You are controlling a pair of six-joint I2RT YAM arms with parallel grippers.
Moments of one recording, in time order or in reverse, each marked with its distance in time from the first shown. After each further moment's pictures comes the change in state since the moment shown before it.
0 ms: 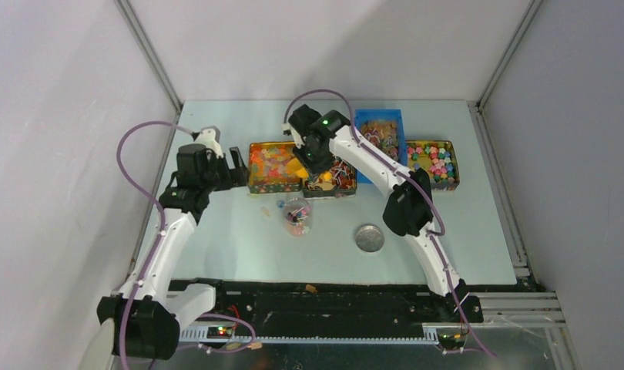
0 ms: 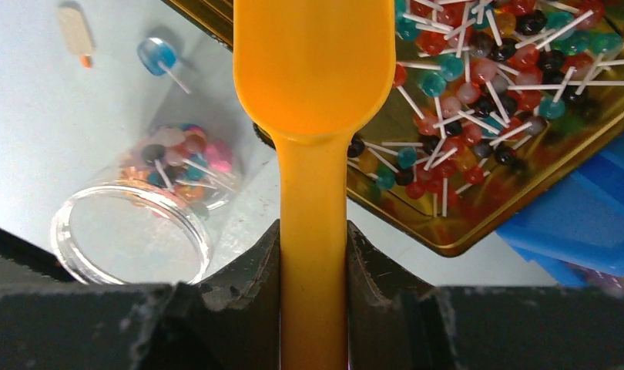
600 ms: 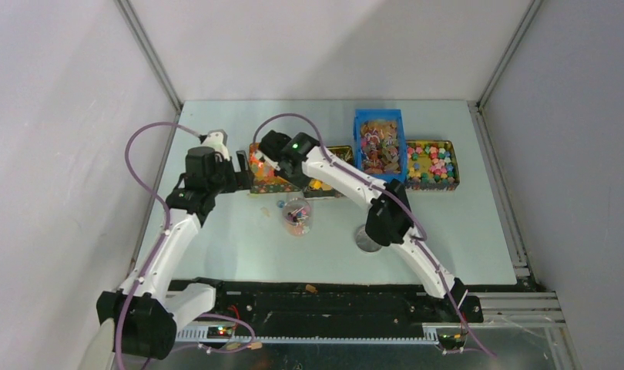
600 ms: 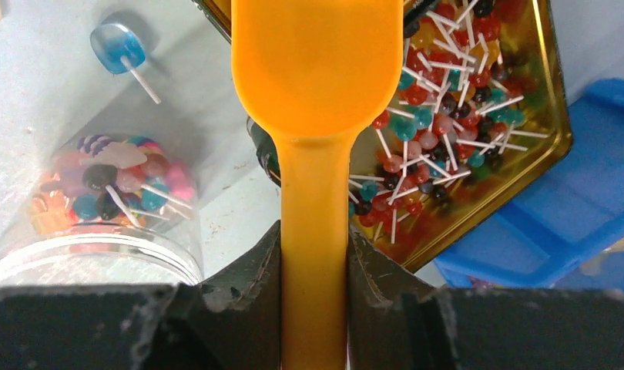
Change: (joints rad) left arm -0.060 0.012 -0.057 0.035 -0.073 0.008; right arm 0.153 0.116 0.097 -0.025 0.311 -0.217
